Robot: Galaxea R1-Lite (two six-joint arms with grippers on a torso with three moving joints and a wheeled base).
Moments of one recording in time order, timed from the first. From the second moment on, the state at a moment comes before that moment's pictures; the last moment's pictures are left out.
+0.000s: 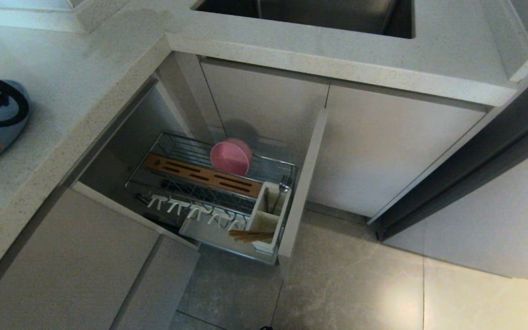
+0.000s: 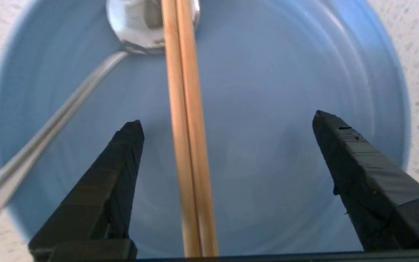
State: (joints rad) left arm 0.17 1.58 -1.72 0.58 0.56 -0.79; right arm 0.00 0.00 0.00 0.00 0.00 0.03
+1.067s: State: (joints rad) left arm 0.17 1.59 -1.71 0.58 0.55 -0.81; right arm 0.00 0.00 0.00 0.00 0.00 0.03
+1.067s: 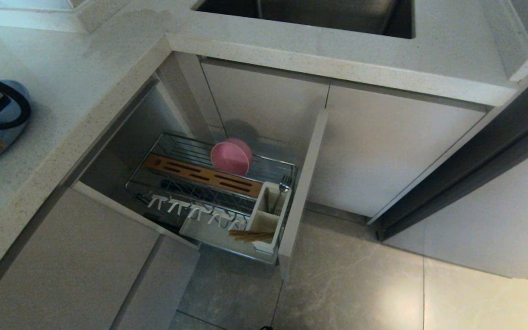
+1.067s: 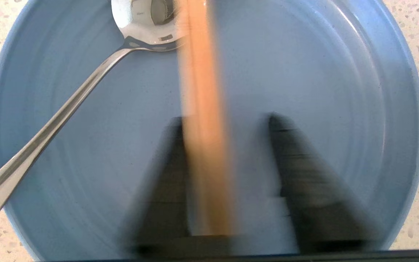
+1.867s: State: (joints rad) left arm 0.16 1.51 -1.75 0.59 0.55 -0.77; right arm 0.00 0.00 0.00 0.00 0.00 0.03
